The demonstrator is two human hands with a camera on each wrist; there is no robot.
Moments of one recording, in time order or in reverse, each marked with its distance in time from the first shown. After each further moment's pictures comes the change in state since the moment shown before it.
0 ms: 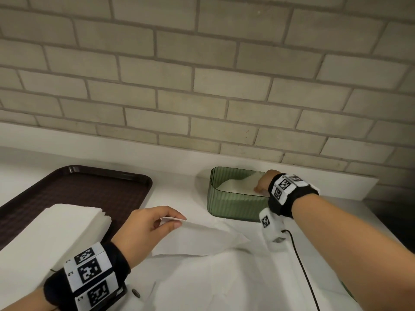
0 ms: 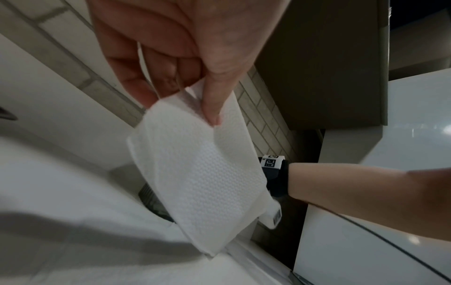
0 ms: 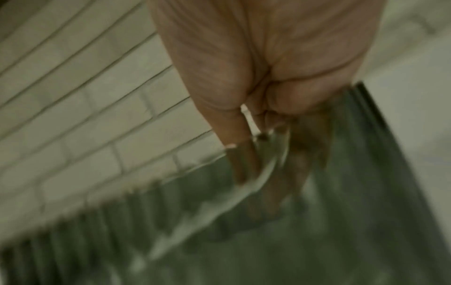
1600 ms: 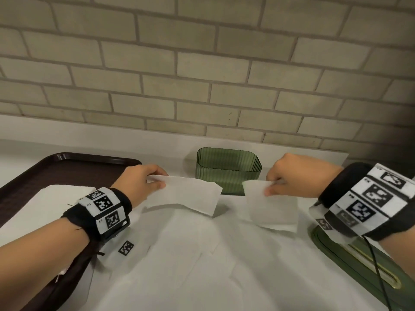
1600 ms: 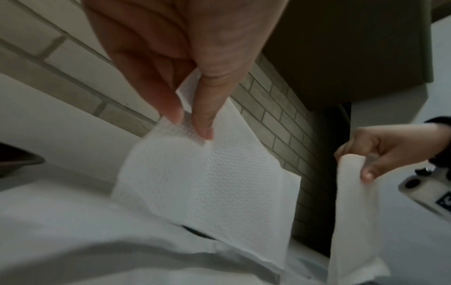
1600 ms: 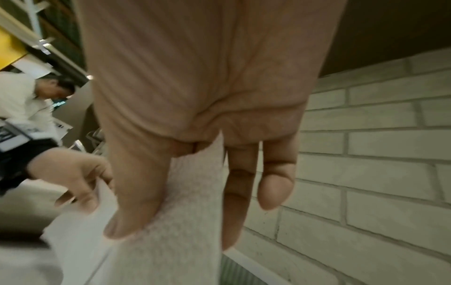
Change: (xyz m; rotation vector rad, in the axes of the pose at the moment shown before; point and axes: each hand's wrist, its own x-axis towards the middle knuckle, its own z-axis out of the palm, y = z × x) left_hand 0.035 0.009 -0.014 0.255 0.013 -0.088; right_hand -0.153 0.066 -0.060 -1.205 0.101 -0.767
